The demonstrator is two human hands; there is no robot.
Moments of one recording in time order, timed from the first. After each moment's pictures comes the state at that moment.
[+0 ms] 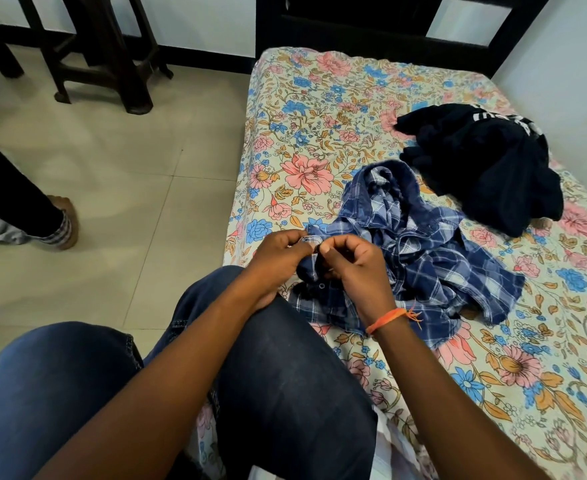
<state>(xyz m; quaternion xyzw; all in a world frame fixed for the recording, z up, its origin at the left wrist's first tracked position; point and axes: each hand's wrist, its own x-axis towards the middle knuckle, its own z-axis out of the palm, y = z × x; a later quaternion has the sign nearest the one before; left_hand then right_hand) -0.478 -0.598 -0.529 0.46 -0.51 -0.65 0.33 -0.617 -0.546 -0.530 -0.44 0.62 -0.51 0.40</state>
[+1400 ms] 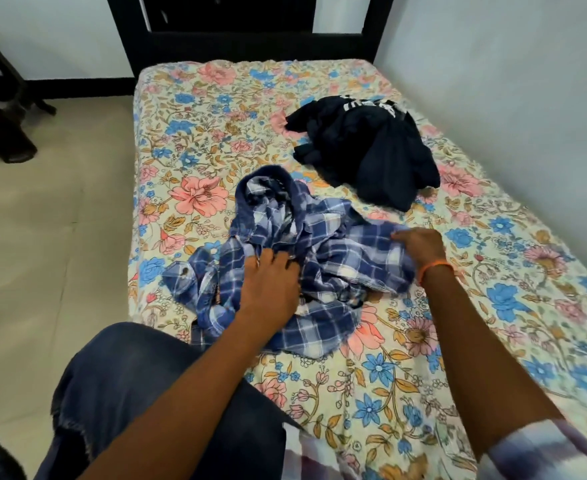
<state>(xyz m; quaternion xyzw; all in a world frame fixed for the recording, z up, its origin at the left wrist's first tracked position) -0.630 -0.574 -0.558 0.41 -0.91 -0.01 0.01 -0.915 -0.520 -0.553 -0.17 0.81 -0.50 0.25</state>
